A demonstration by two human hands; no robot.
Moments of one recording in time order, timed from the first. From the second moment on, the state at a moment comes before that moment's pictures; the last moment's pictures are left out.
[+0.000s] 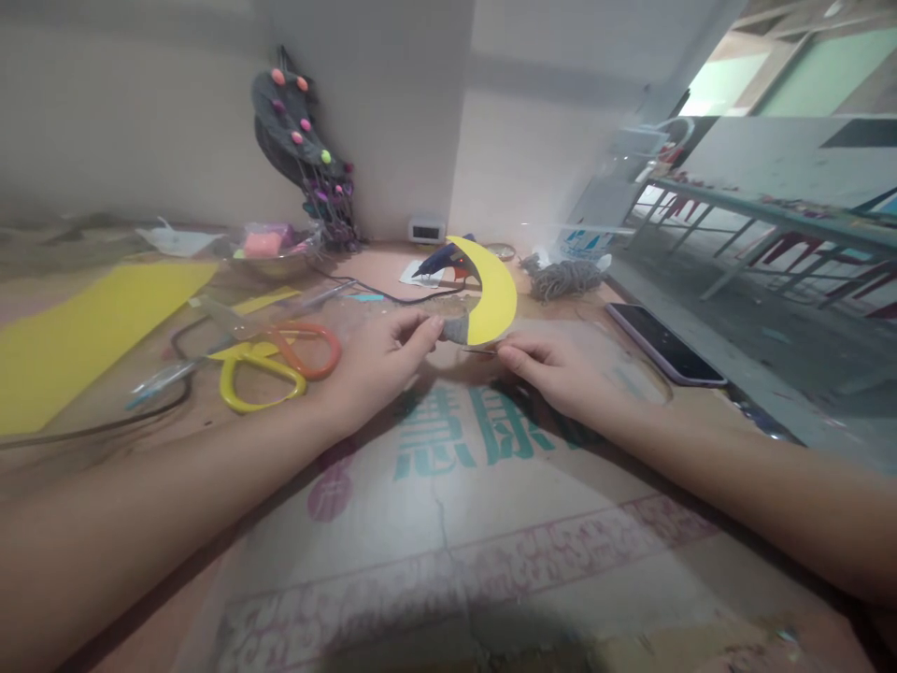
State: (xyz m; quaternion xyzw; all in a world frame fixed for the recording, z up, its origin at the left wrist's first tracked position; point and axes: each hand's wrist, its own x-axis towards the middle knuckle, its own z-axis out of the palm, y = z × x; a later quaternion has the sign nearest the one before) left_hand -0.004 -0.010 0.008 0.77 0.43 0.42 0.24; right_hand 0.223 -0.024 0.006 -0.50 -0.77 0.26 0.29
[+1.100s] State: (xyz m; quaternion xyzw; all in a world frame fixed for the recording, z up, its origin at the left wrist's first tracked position) left_hand -0.004 -0.009 0.005 0.81 0.40 0.40 0.16; right_hand 0.224 -0.022 0.003 -0.51 -0.75 0.31 0.30
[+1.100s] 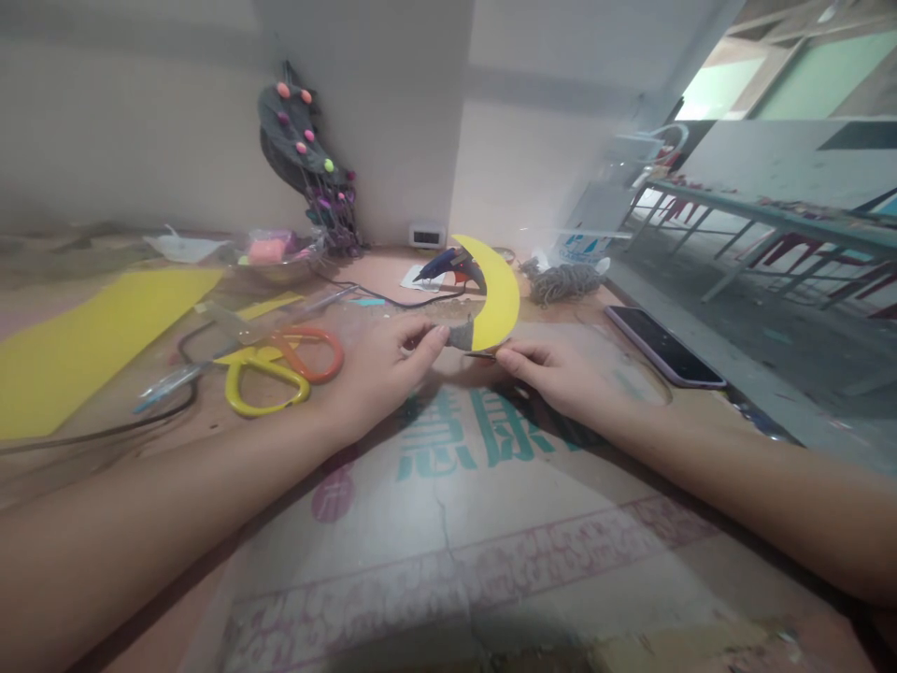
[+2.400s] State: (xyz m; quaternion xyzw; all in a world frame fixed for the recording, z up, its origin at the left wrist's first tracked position) left_hand -0.006 -0.010 0.006 0.81 0.40 0.39 0.16; right_hand 0.222 -0.022 0.003 -0.51 -0.74 0.32 0.31
